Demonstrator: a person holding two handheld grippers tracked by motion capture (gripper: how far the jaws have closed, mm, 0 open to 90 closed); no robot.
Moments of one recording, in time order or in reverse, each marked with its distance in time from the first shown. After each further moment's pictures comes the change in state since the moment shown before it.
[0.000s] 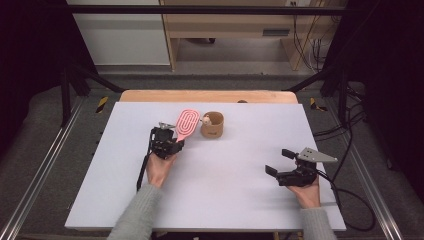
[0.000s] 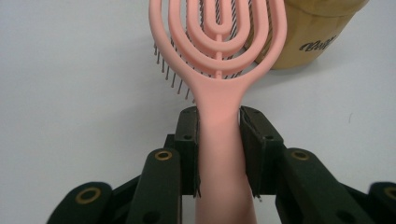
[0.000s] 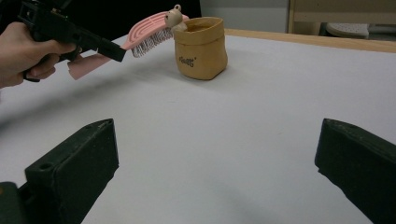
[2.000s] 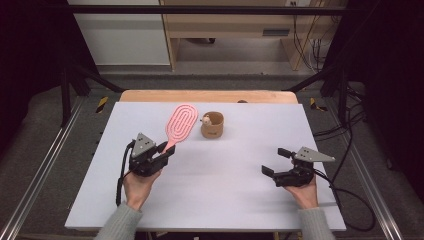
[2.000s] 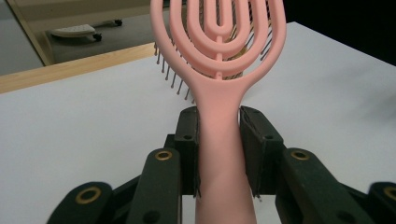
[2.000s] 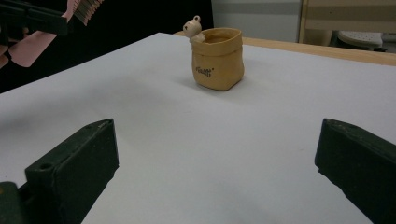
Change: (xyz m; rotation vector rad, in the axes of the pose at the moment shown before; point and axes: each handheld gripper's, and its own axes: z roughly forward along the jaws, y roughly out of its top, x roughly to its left) left arm -0.012 -0.033 -0.103 -0.296 -0.113 0.184; right arm 0.013 0.009 0.003 -0.016 0.038 -0.021
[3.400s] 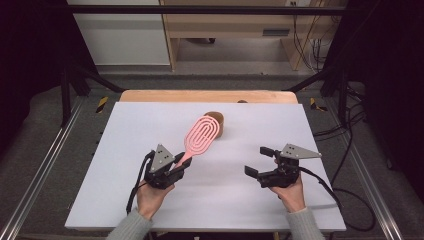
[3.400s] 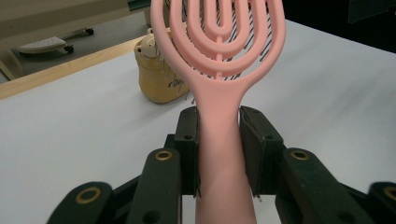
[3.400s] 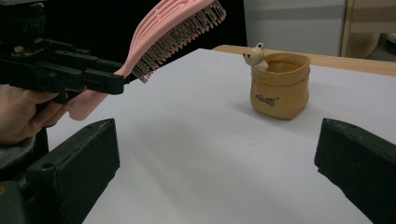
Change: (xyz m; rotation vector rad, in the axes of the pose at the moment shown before) left arm -0.047 -0.006 0.005 0.009 -0.085 0.121; right arm 0.048 0.032 0.021 -0.025 0.123 0.038
